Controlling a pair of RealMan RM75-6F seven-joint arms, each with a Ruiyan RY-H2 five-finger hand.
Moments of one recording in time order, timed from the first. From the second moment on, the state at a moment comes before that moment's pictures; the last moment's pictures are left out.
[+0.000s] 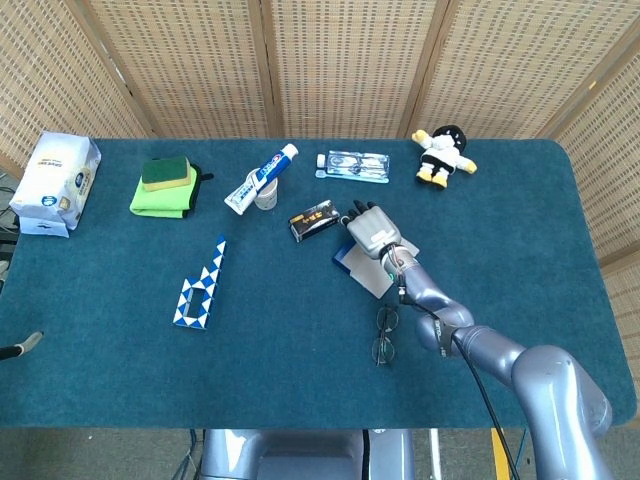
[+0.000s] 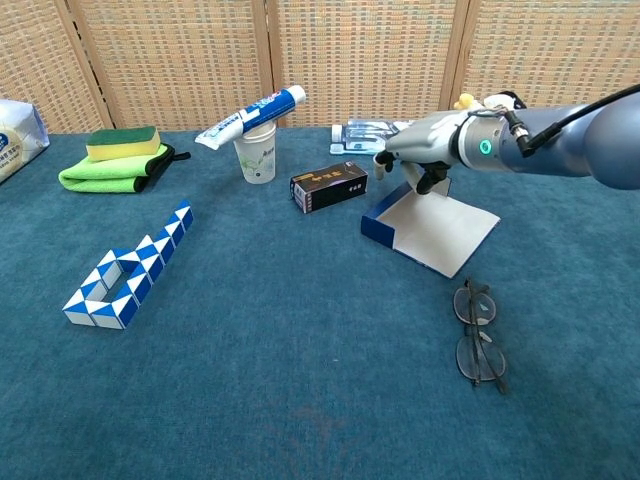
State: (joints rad) left arm -0.09 -1.03 -0.09 -1.60 1.35 1.40 -0.16; right arm 1.14 -1.71 0.17 -0.85 -0.97 0.50 -0.47
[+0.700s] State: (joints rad) left arm -0.09 -1.03 -0.09 -1.61 1.35 1.40 -0.15; right arm 1.12 -1.61 0.02 -0.89 -0.93 0.46 -0.64
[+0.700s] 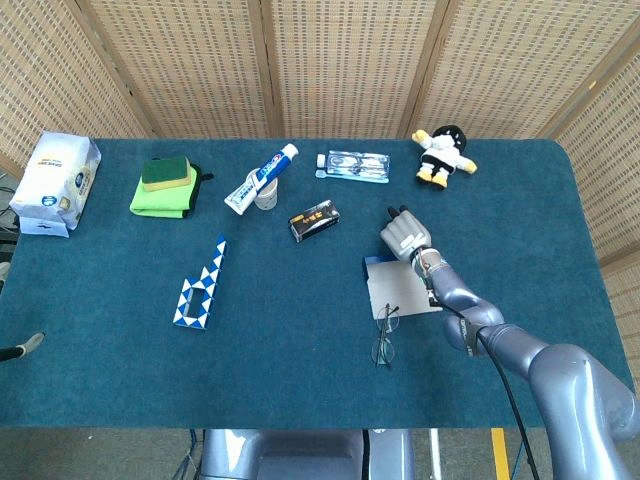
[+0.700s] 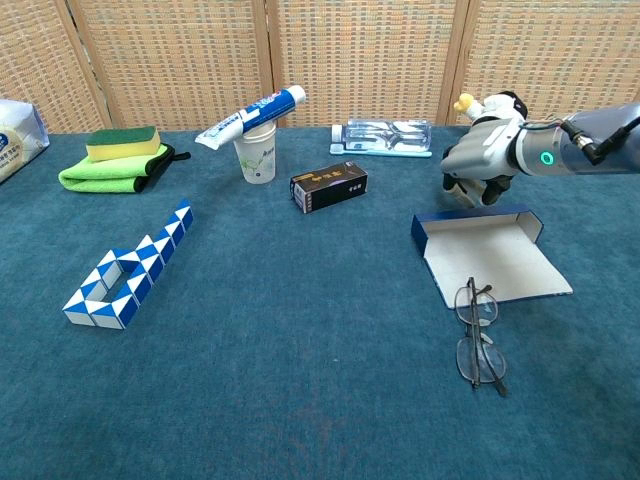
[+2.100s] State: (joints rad) left arm -0.10 -1.04 -0.08 -1.62 1.37 1.39 -0.11; right arm 0.85 -1.48 -0.16 -1.10 -1.92 1.27 0.00
